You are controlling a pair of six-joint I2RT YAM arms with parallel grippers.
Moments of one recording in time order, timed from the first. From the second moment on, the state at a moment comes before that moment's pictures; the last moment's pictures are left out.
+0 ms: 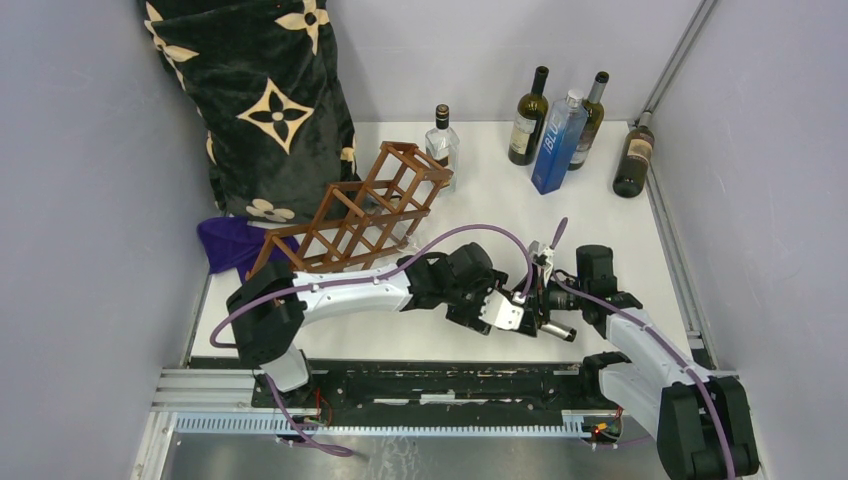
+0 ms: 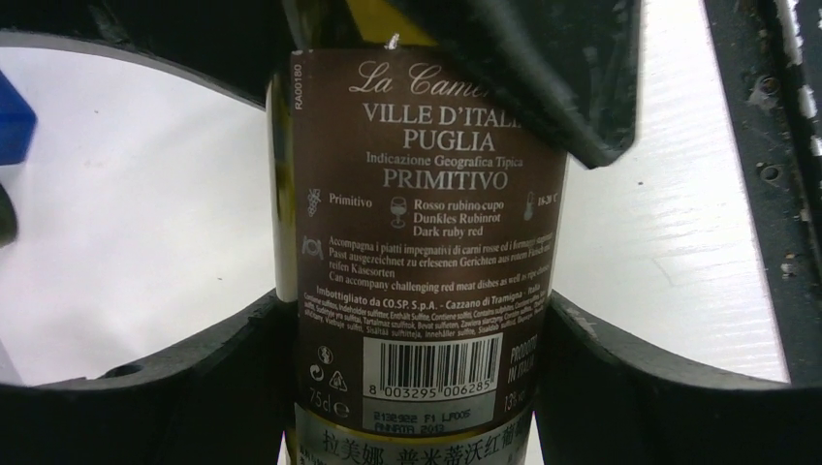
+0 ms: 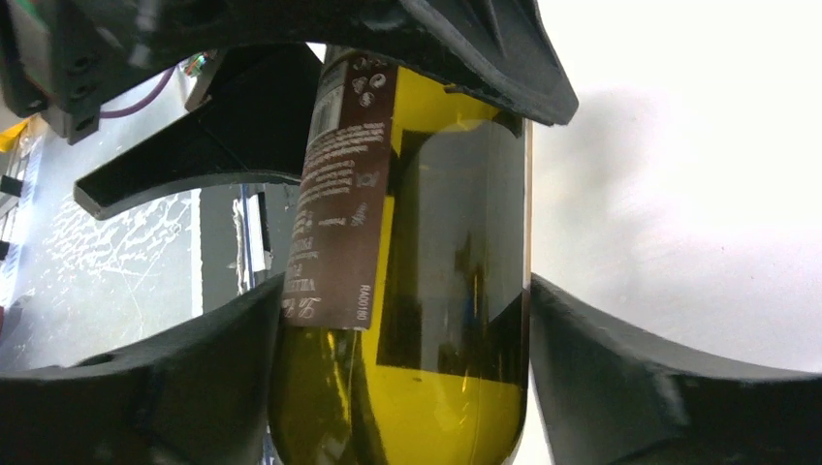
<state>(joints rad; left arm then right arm) -1.14 1.66 1.12 -0.33 0.16 0.88 0.16 0.95 0.30 -0.11 -1.17 -0.21</state>
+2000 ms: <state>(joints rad) -1.11 1.44 0.99 -0.40 0.01 0.76 0.25 1.02 0.56 -0.57 -1.01 -0.73</state>
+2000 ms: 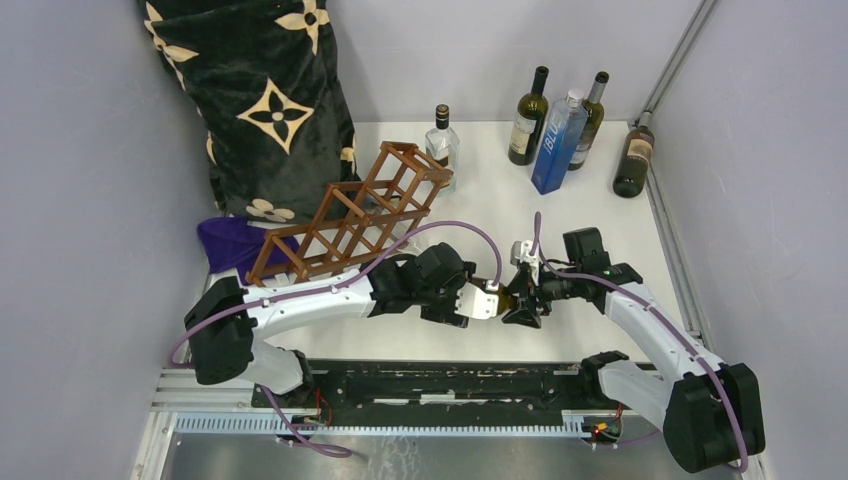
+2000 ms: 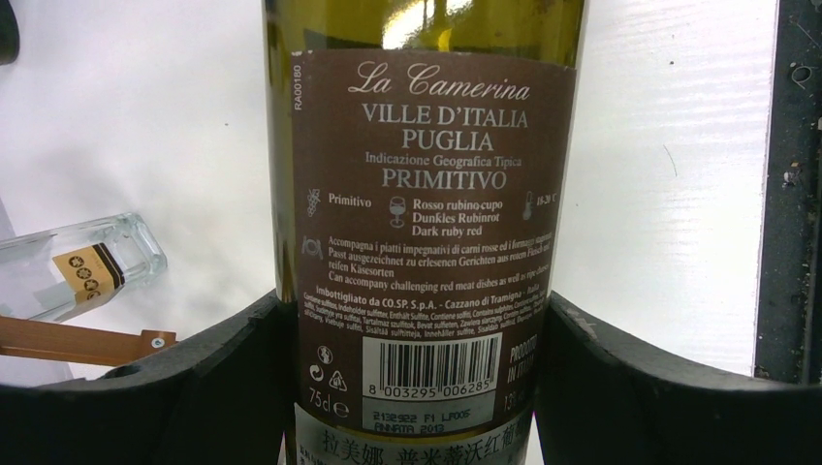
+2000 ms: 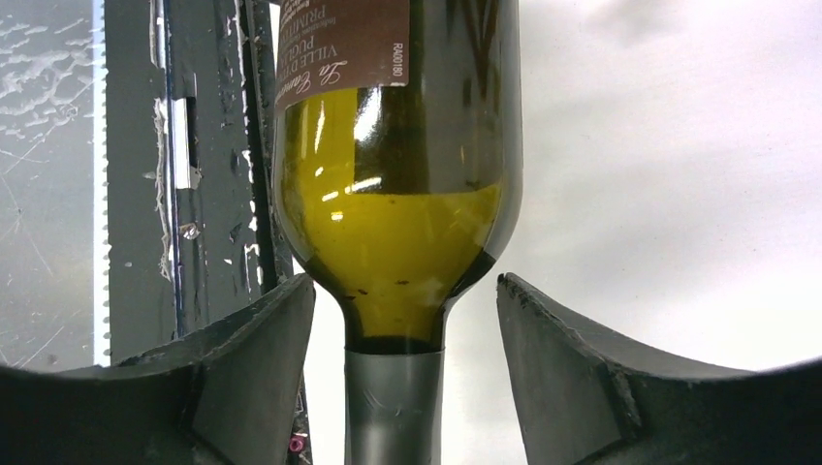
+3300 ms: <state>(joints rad) -1.11 1.42 0.99 -0.41 -0.03 0.75 0.29 1.03 0.60 -0.64 -0.95 -0.79</state>
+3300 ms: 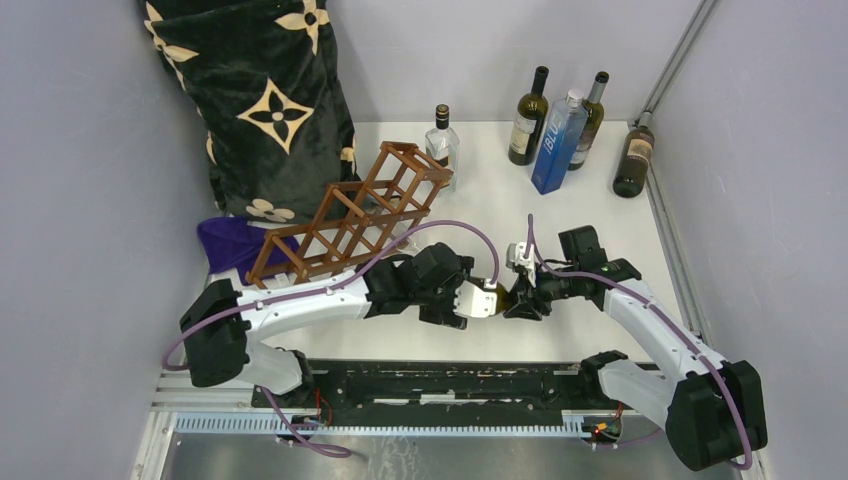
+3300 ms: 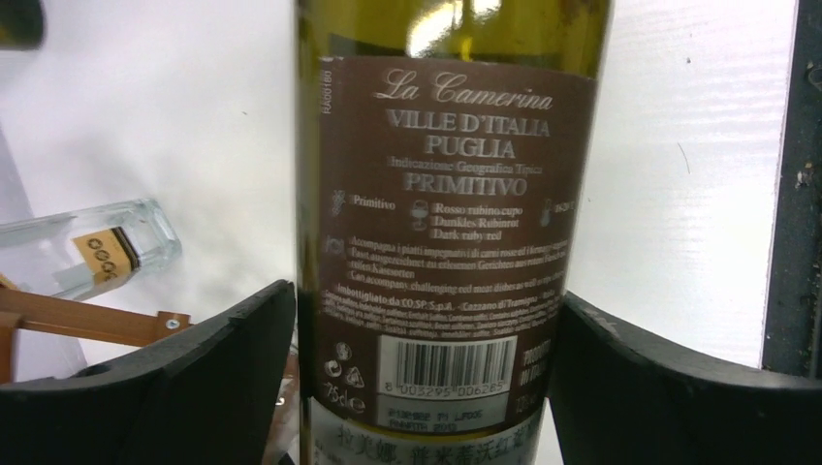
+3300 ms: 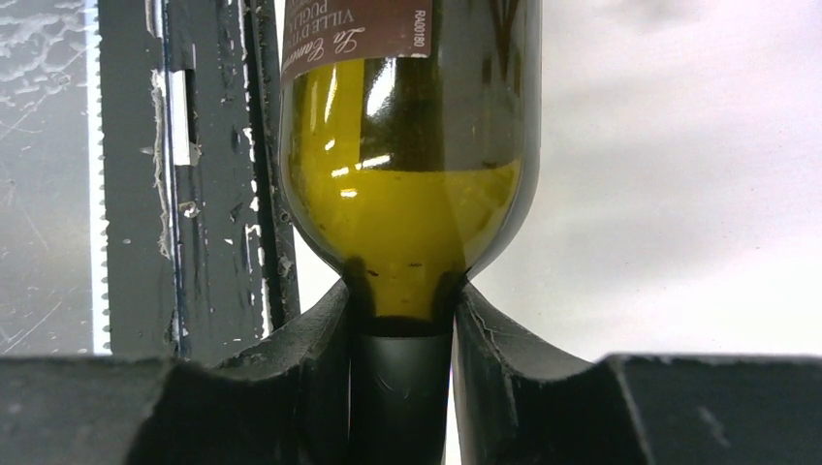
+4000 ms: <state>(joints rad) -1.11 1.12 0.97 -0.43 0.07 0.62 0.27 1.02 0.60 -0.66 -1.08 -0.75</state>
